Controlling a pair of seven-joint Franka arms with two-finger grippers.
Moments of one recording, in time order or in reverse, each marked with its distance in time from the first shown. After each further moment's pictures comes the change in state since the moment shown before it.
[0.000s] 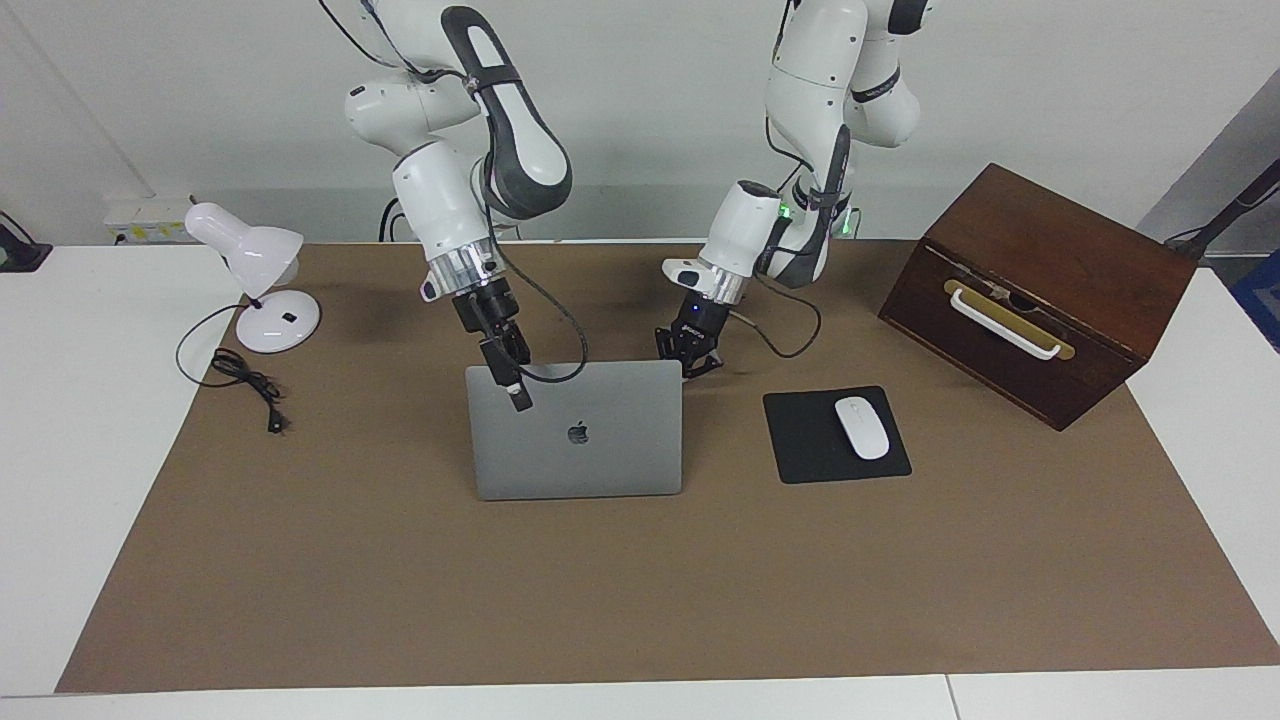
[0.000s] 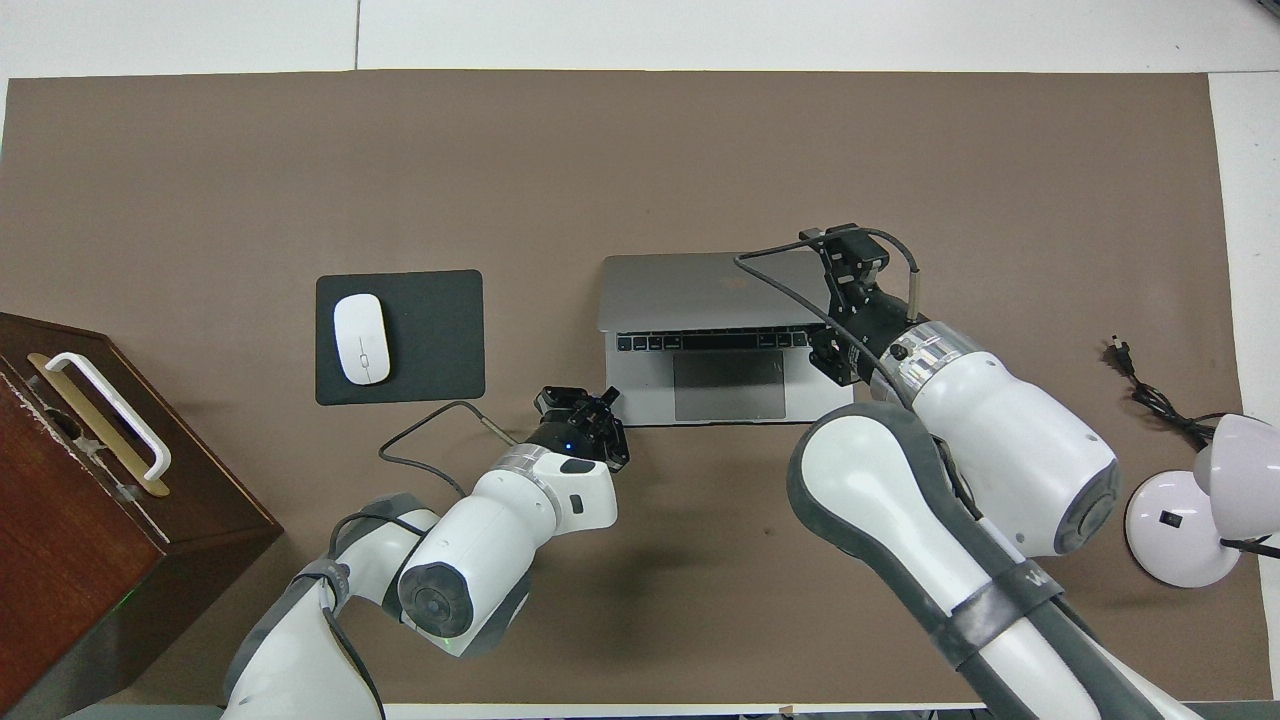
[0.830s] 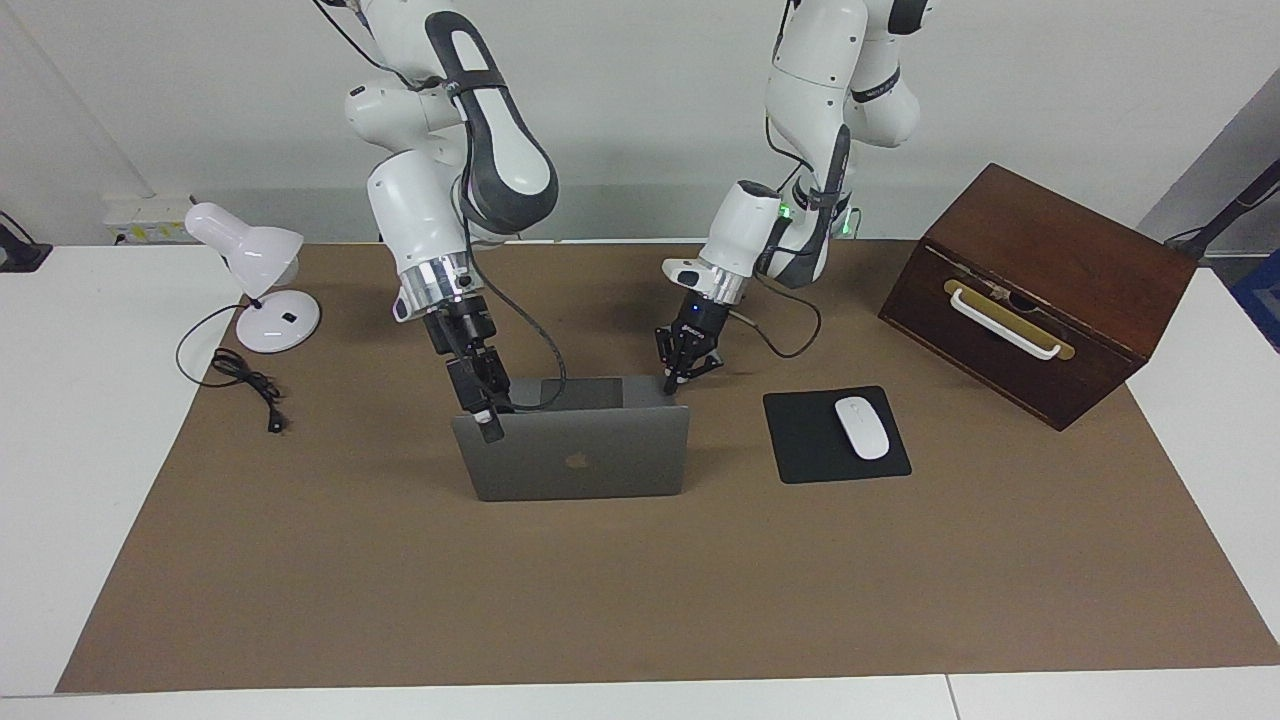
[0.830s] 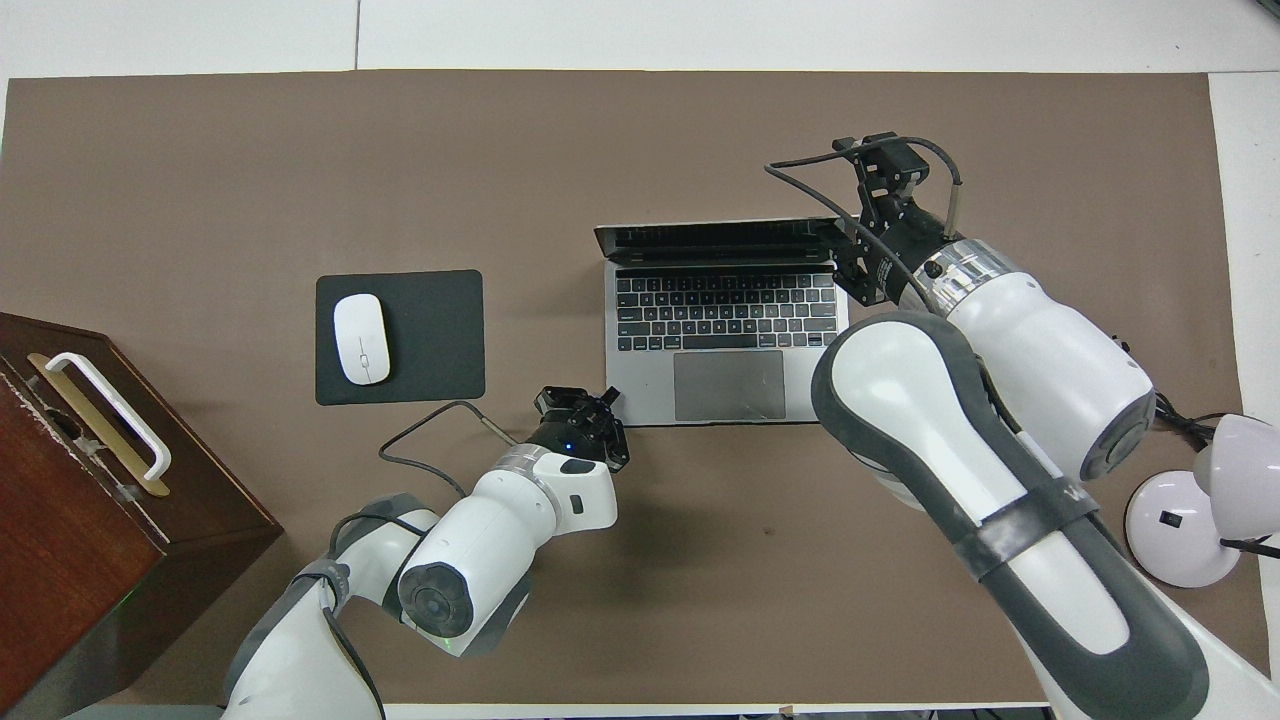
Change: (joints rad) left arm 0.000 0.000 0.000 0.000 0.000 0.000 0.003; right arm -0.001 0.117 -0.079 0.204 0.000 0.000 -0.046
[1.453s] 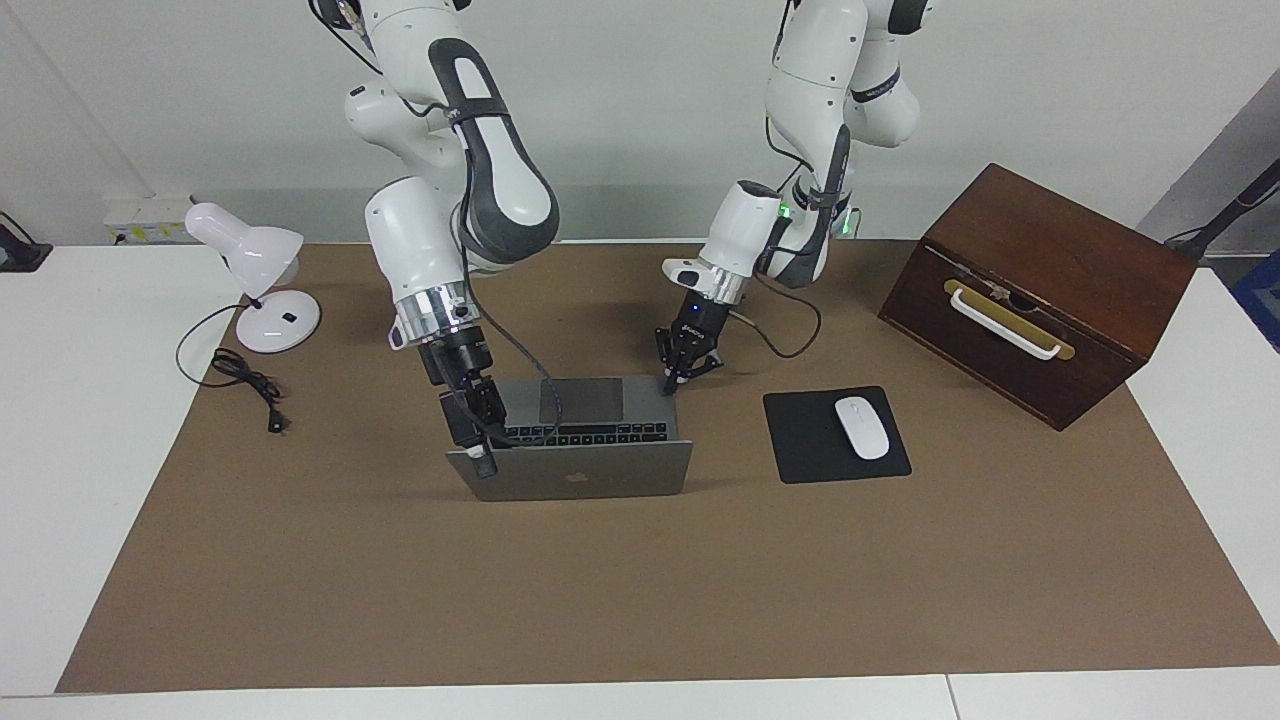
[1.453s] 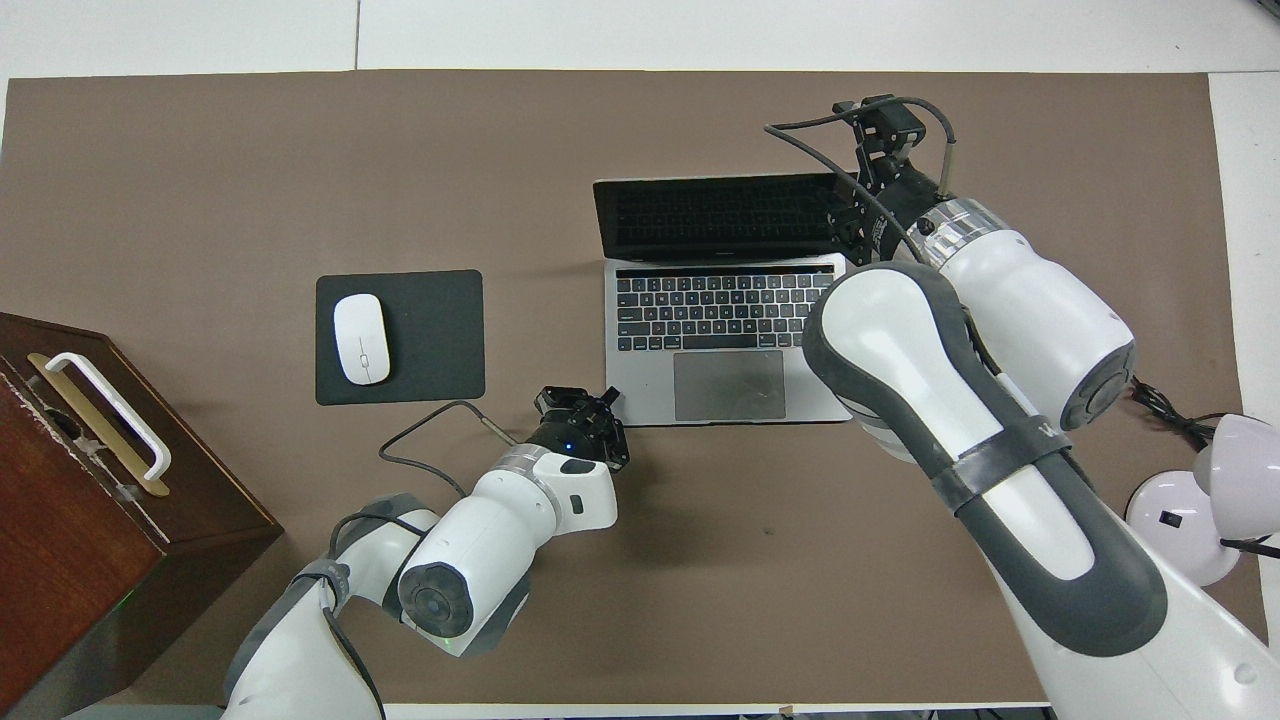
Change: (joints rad) left arm 0.000 0.000 0.000 0.000 0.000 0.000 0.001; right arm 0.000 0.097 -0.024 0.110 0.000 -0.005 -0.001
